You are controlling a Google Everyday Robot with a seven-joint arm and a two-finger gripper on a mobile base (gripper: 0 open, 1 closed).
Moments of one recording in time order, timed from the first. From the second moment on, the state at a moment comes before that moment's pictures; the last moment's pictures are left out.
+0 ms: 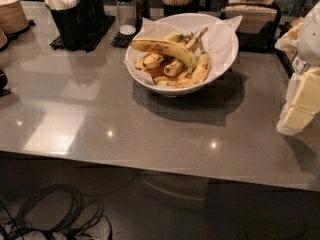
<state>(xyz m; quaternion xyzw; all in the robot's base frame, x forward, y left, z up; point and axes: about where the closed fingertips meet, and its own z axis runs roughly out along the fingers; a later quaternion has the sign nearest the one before) 0.438 -0.217 0.976 -0.60 0.78 -0.03 0.16</state>
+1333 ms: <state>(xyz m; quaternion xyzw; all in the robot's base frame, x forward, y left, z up) 0.513 -0.148 1.009 -0.66 0.71 0.03 0.24</state>
